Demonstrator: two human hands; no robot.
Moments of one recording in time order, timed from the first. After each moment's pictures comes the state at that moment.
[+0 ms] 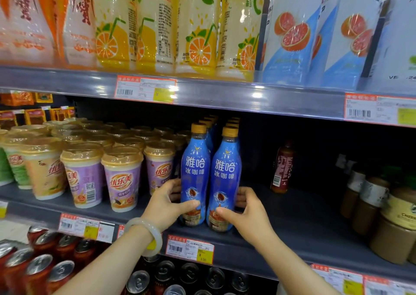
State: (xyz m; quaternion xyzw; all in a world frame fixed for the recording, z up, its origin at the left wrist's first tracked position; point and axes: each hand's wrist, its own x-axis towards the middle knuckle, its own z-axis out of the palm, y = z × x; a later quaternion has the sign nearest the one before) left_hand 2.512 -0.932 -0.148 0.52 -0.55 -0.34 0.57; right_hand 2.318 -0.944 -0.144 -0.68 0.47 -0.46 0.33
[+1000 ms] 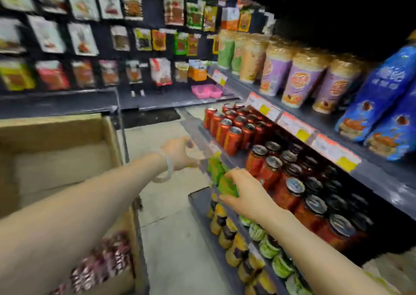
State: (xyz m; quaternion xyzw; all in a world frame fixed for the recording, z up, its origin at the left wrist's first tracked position) left_hand 2.562 -0.622 -0.221 0.91 -0.30 -0.12 0.26; right_hand 2.410 -0.747 -0.243 -0.98 0.13 0.00 0.16
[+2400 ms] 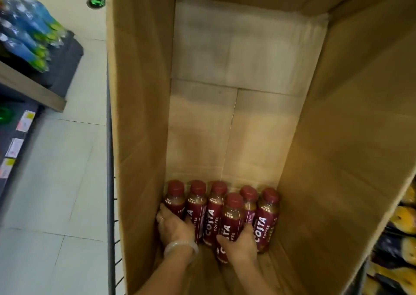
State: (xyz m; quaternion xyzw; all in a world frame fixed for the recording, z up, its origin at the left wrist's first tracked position) left_hand 2.627 -0.265 -0.662 0.77 0.51 -0.22 0.31; right_hand 2.609 -0.396 -0.664 -0.78 0.38 0.38 0.34
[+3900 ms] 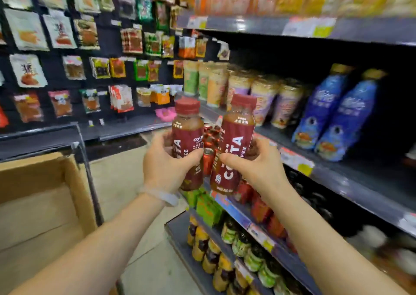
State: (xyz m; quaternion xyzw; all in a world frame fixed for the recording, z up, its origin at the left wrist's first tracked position) left_hand 2.522 -0.603 -0.173 0.70 -0.24 0.03 0.68; right_hand 2.406 -0.717 -0.143 -0.77 0.26 -0.32 0.49
